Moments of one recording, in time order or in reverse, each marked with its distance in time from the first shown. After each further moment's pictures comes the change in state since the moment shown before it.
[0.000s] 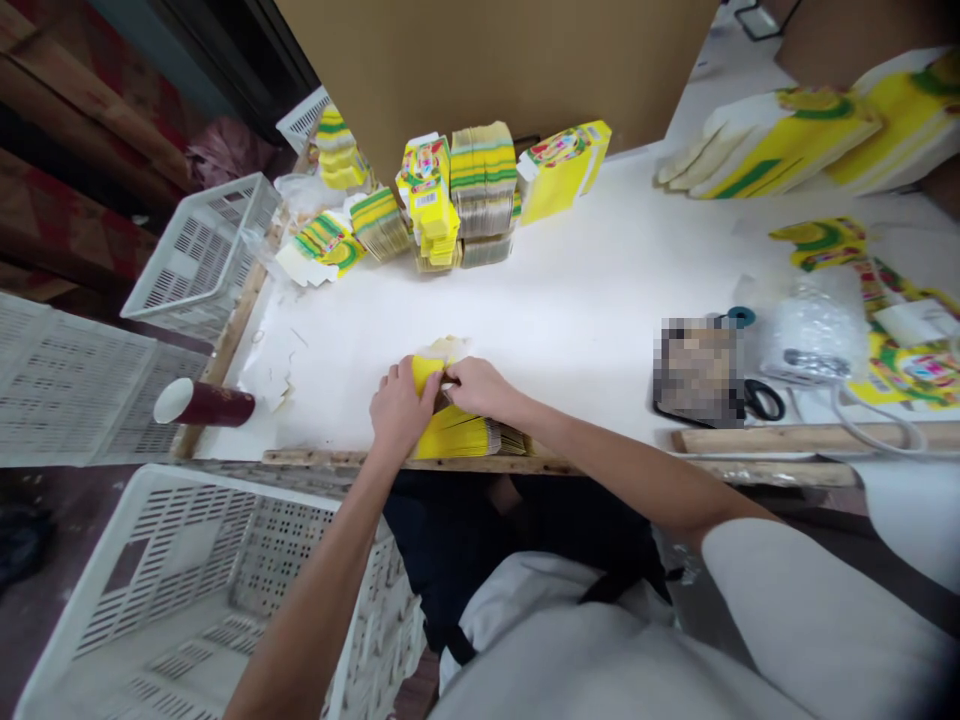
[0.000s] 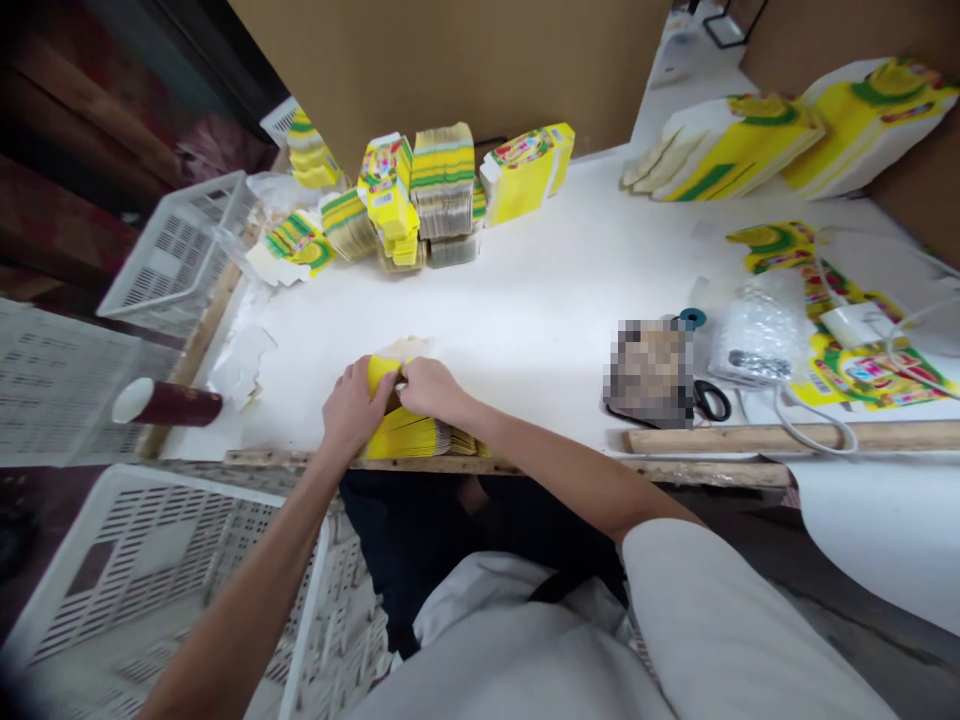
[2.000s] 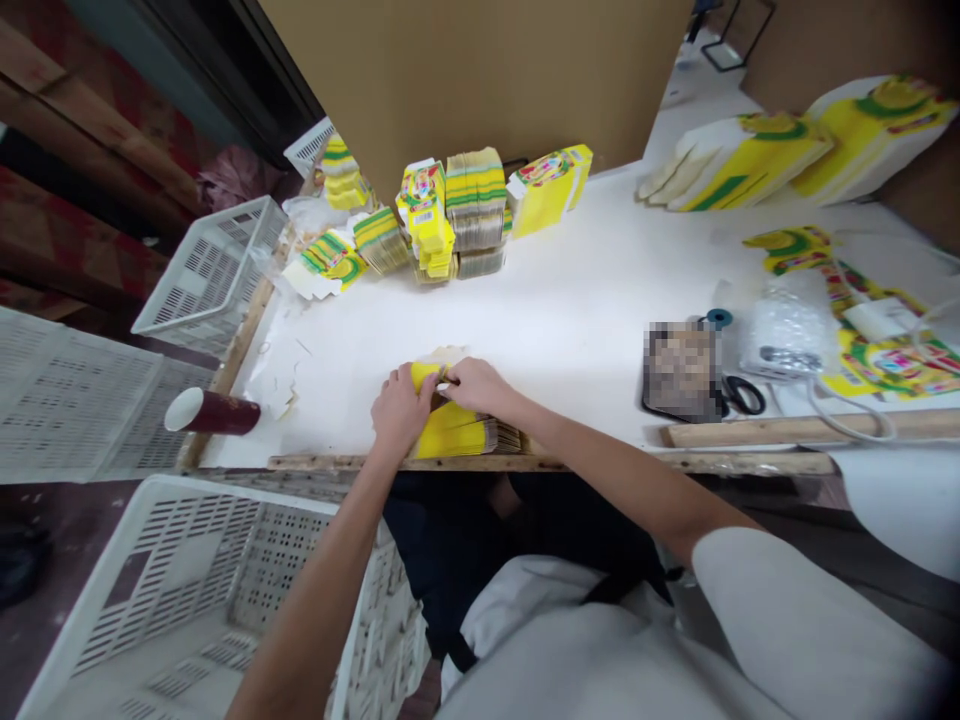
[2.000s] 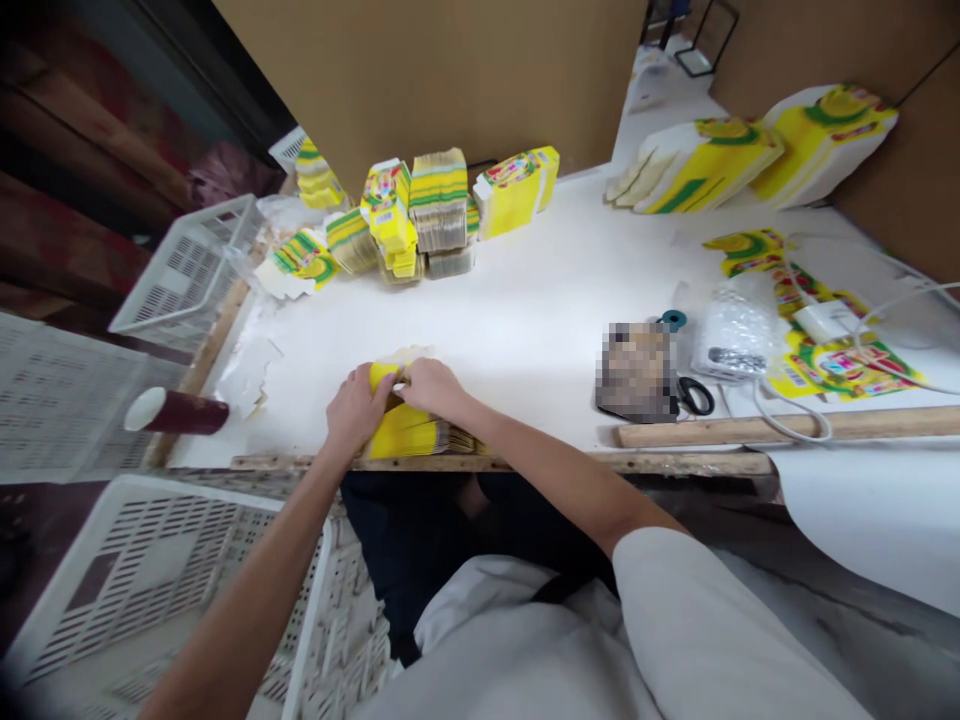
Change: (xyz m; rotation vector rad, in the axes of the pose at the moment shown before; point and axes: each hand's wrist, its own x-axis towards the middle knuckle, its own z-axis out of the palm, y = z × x) left_hand 0.003 0.001 -0.003 0.026 -0.037 -0.026; right_hand 0.002 0.003 0.003 -0.003 0.063 0.050
